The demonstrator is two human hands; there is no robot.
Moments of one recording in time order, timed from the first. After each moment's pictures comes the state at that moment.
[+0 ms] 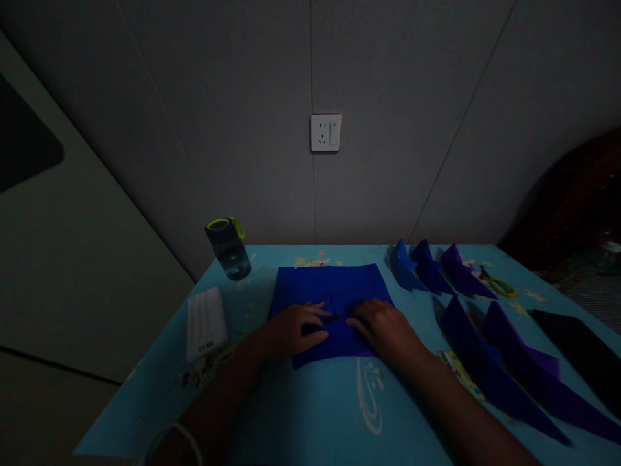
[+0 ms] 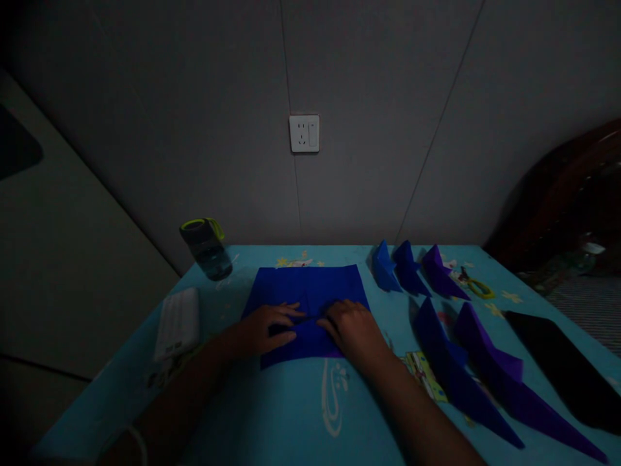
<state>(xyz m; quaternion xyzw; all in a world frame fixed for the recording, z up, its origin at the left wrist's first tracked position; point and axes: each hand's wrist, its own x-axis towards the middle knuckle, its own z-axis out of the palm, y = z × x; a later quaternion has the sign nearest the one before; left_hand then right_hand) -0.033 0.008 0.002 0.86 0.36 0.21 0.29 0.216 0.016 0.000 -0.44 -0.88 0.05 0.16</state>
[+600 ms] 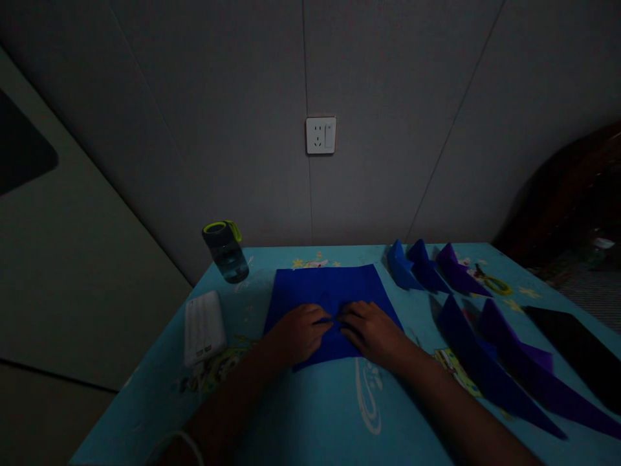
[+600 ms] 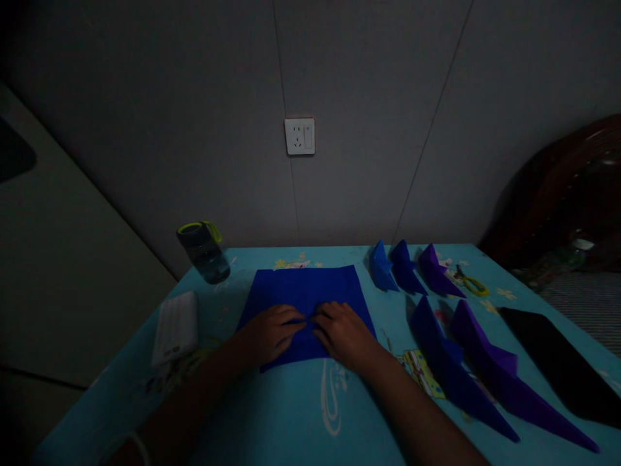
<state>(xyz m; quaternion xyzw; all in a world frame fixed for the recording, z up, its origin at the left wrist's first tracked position) -0.017 0.000 -0.006 0.93 0.34 0.15 0.03 0.212 0.012 0.000 -0.38 -0.91 0.06 0.12</state>
